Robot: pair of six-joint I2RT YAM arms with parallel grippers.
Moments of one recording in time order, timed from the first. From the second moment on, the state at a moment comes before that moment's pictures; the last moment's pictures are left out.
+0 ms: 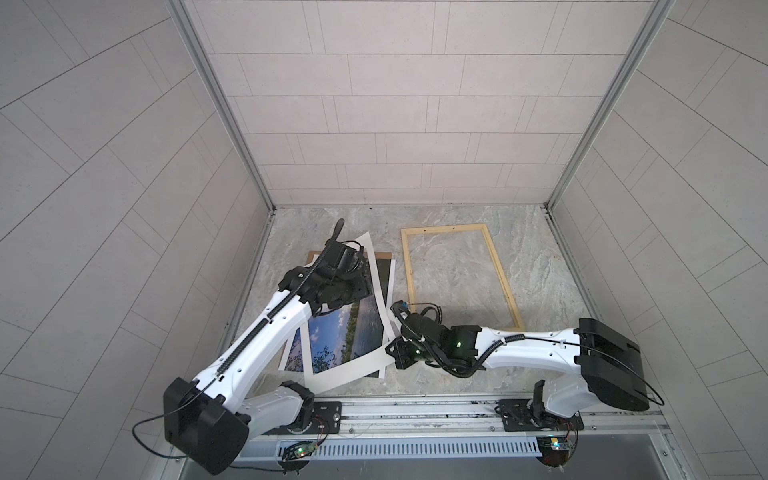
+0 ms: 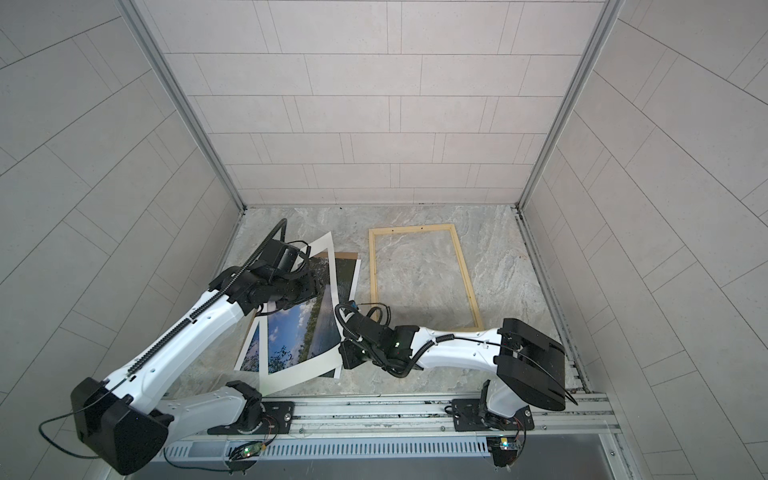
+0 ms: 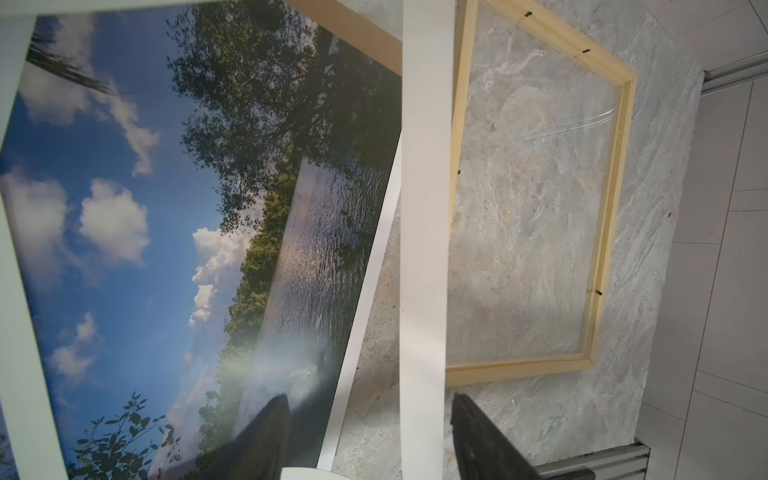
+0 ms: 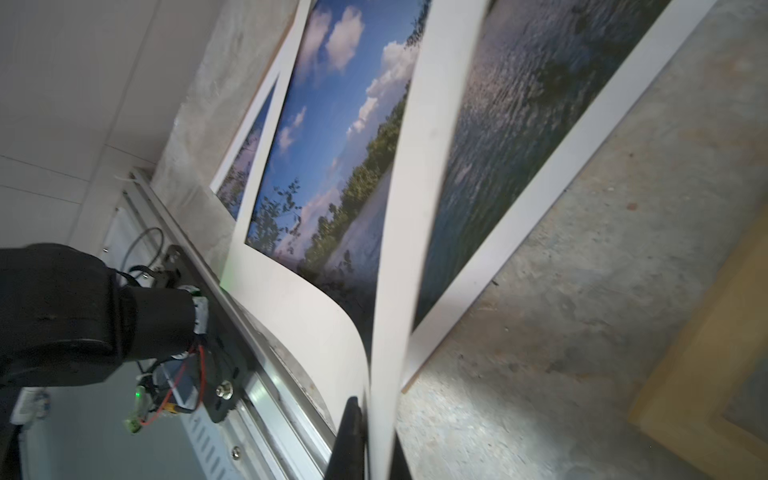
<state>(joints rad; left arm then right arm) -0.45 1.20 1.12 -0.92 0.07 -0.75 1.18 1.51 0.87 -0.16 0.02 0.73</state>
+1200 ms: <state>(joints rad) -0.38 1.36 1.29 -0.94 0.12 -0.61 1.10 1.23 0.76 -0.17 -0.06 0.74</state>
